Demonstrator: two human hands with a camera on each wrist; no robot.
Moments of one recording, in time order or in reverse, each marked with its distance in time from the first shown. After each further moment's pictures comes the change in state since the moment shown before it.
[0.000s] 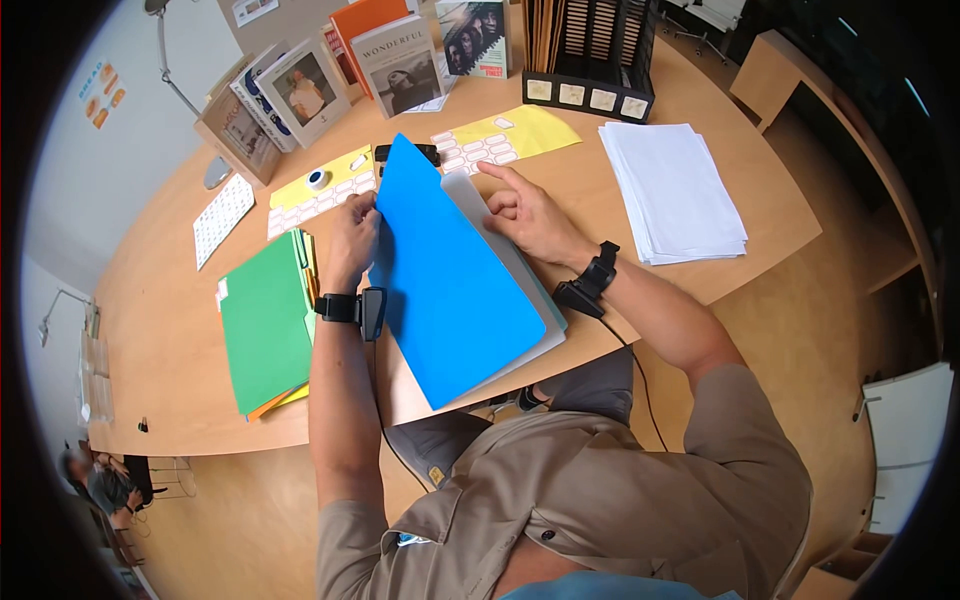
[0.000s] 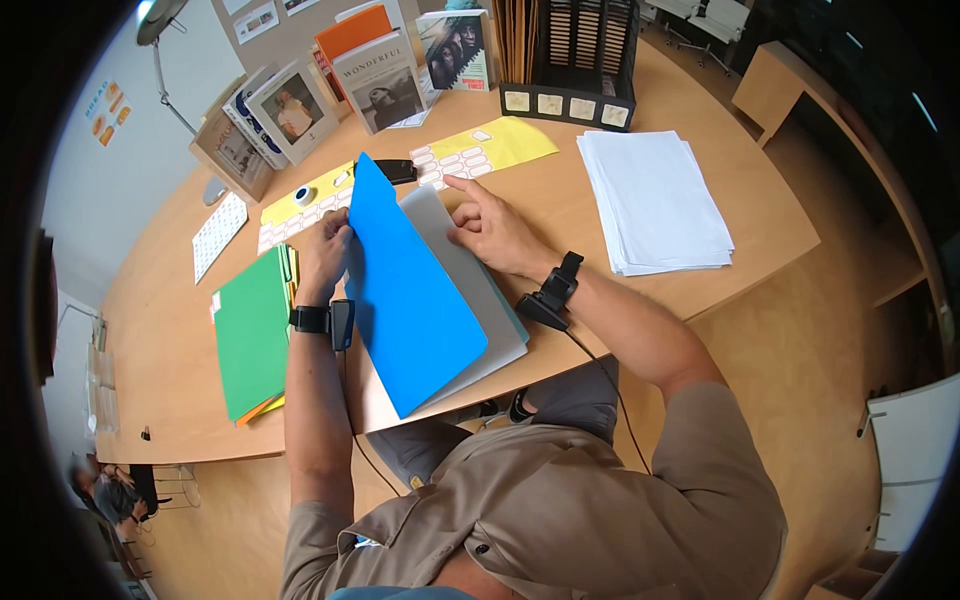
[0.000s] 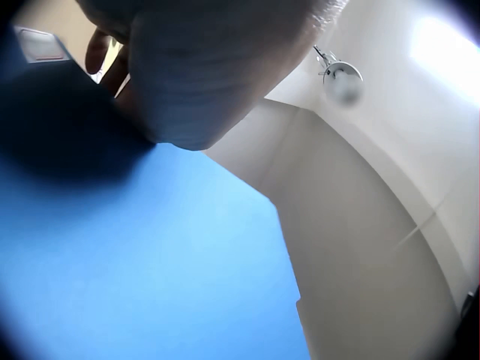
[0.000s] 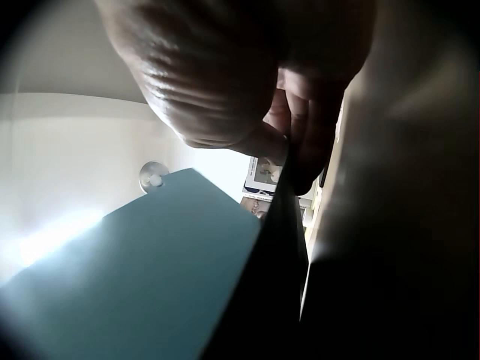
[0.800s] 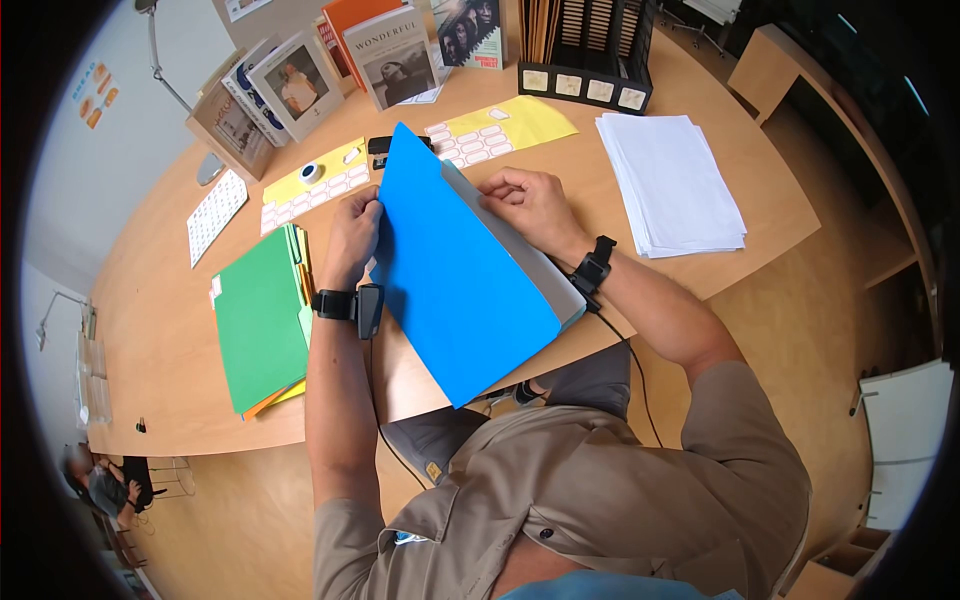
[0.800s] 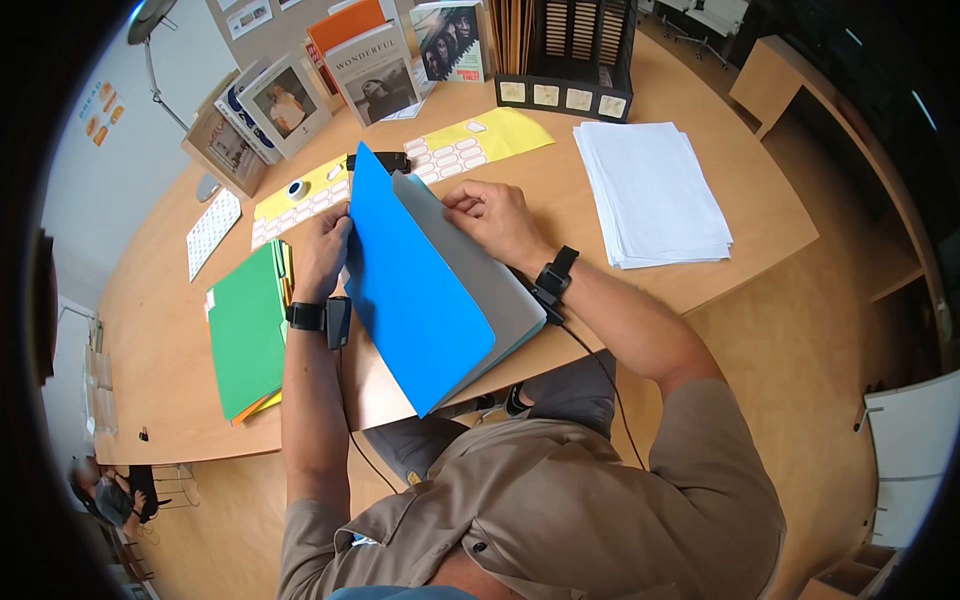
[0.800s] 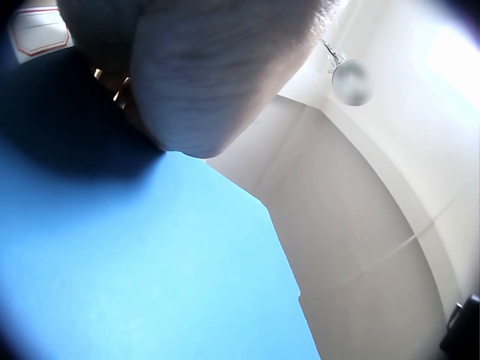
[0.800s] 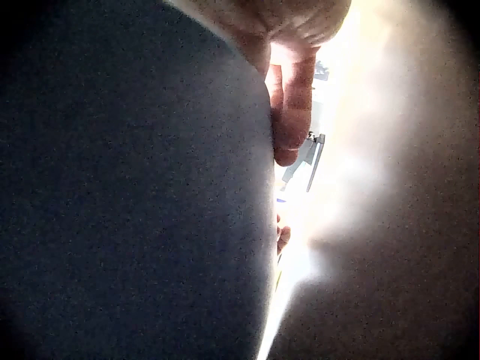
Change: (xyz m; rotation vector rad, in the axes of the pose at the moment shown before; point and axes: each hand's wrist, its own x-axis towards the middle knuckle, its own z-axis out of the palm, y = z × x) left_hand -0.013 0.026 0.010 -0.049 -0.098 -0.092; right_hand 0.001 0.002 -0.003 -0.313 0.247 -0.118
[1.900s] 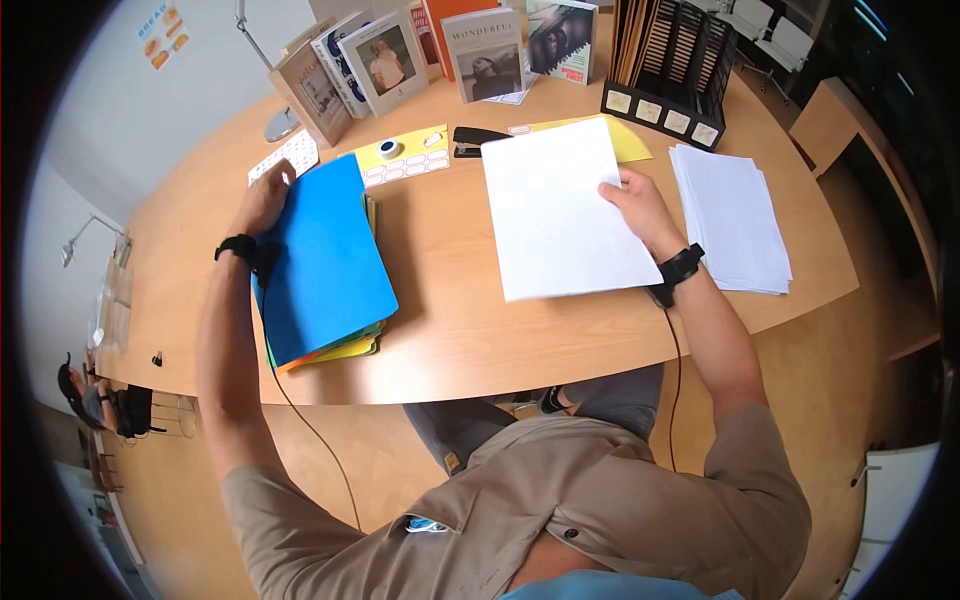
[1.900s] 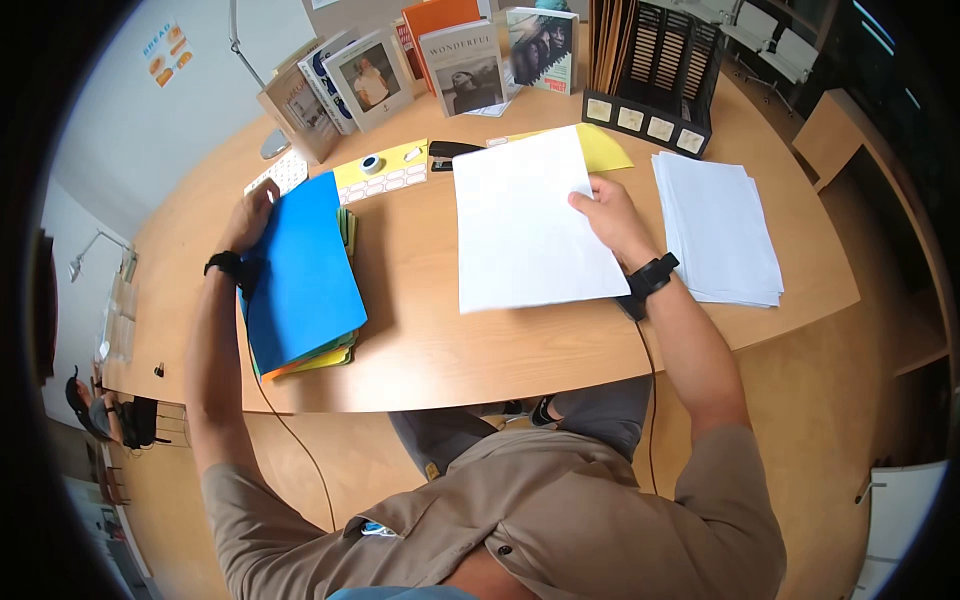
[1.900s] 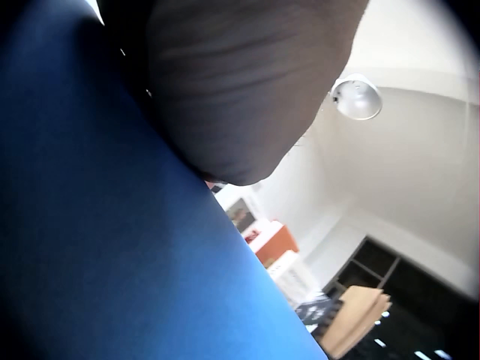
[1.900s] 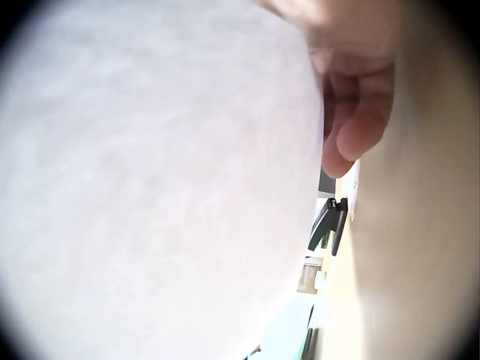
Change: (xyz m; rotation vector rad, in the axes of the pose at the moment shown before) left_hand -0.006 -0.014 -0.288 0.993 0.158 0.144; right_hand 0.019 0.034 -0.047 0.192 0.027 0.292
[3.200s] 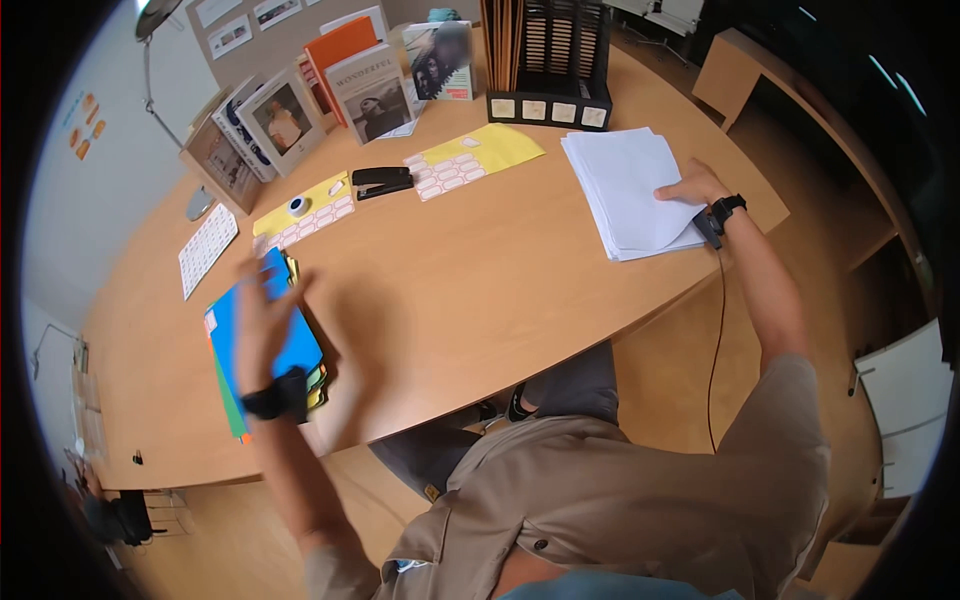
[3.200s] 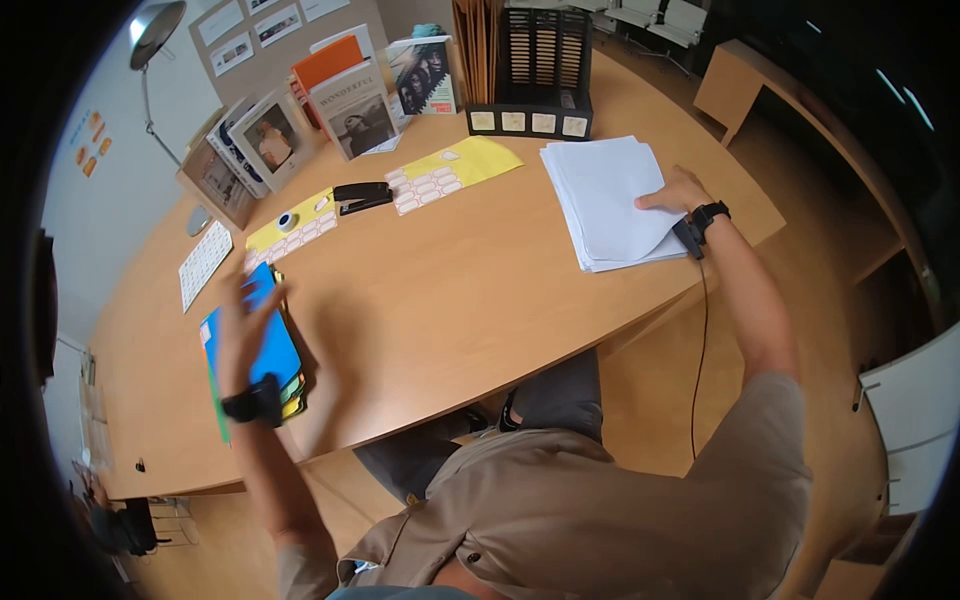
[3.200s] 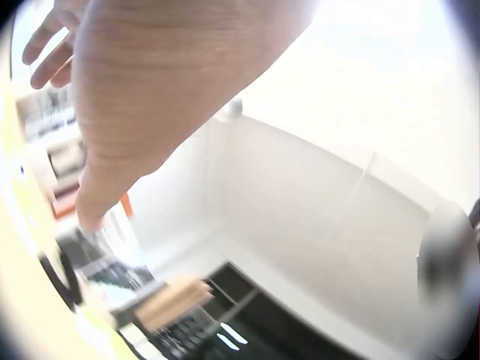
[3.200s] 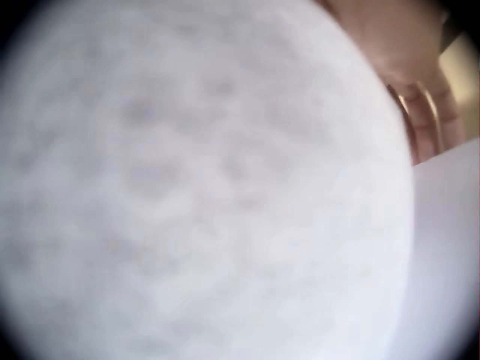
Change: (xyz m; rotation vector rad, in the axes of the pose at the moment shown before) left_hand -0.085 0.157 0.061 -0.364 0.133 -0.171; right_hand -0.080 -0.060 -0.258 -1.043 0.316 0.417
